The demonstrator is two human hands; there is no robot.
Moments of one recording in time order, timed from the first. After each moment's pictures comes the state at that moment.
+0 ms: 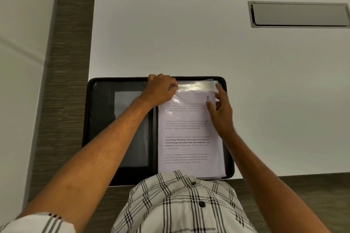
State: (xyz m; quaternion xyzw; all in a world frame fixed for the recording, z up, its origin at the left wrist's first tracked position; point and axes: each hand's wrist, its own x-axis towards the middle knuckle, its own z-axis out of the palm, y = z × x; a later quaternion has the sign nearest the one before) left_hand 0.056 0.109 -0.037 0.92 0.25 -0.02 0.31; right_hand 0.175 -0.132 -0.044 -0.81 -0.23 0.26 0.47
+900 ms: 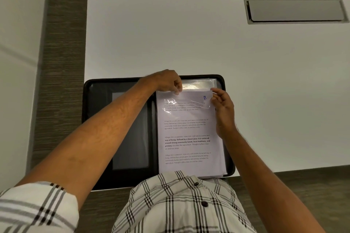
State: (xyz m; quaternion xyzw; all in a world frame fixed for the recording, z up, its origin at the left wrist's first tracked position) left_hand 0.106 0.137 -0.027 0.86 0.16 -0.25 0.41; right_hand 0.168 -0.121 -0.026 -0.72 -0.03 0.31 0.62
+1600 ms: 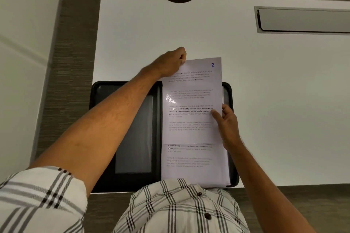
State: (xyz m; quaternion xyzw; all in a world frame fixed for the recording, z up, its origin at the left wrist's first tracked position) left_hand 0.127 0.181 -0.007 0.87 0.24 -0.07 0.42; right_hand 0.163 -0.133 -0.034 -0.74 -0.06 0.37 0.56
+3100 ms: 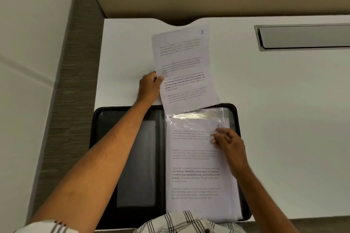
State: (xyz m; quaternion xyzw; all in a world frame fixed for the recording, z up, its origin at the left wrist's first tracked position) left_hand 0.099 0.208 -0.045 0.71 0.47 0.16 0.50; right_hand 0.174 -0.128 -0.050 -0.74 -0.02 0.38 0.55
